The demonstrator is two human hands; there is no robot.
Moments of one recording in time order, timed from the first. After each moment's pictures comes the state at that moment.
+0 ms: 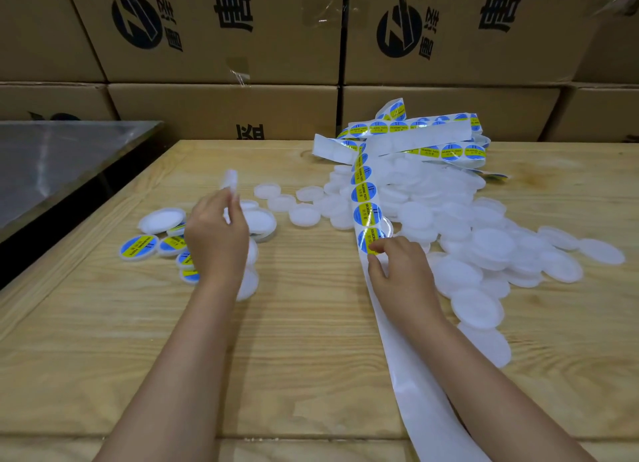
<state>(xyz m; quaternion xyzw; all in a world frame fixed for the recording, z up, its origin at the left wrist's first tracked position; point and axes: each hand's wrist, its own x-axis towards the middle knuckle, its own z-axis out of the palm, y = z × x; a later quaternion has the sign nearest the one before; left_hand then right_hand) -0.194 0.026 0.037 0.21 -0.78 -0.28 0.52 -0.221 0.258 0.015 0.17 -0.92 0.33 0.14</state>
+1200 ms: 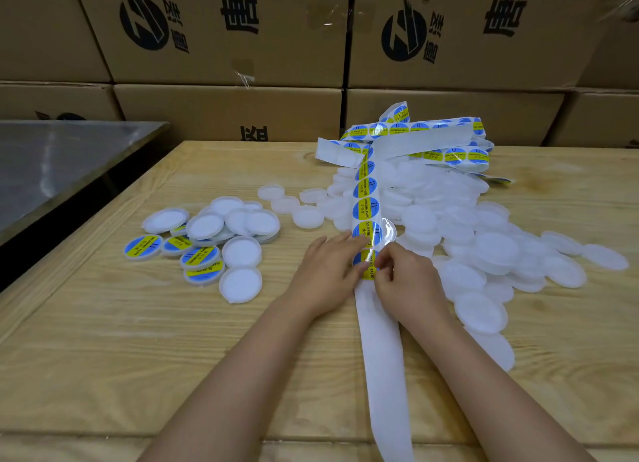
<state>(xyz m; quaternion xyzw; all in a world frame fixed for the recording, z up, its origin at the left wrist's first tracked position) -0.215 0.116 0.004 -0.10 -0.95 -0.23 0.17 -0.222 0.261 0.021 0.15 -0.93 0.32 0.09</state>
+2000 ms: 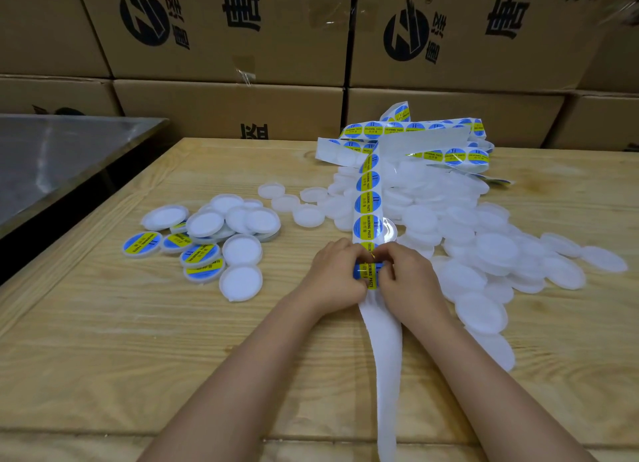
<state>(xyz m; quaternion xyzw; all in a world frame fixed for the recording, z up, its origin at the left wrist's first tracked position) -0.213 0.127 0.010 -0.05 -0.94 -0.32 0.09 -0.226 0.260 0.017 0.17 -0.92 0.34 0.09</state>
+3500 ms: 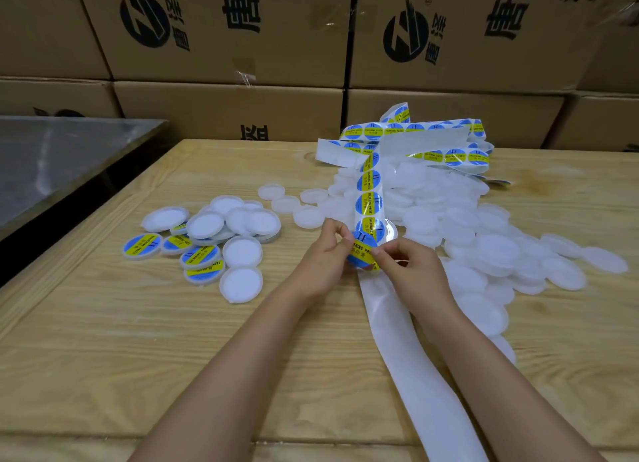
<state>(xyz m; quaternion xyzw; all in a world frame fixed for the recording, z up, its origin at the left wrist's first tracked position) -0.213 0.115 0.020 0.01 -0.79 -0.61 0.09 -0.224 0.262 0.032 0.13 -0.81 0.56 0.03</state>
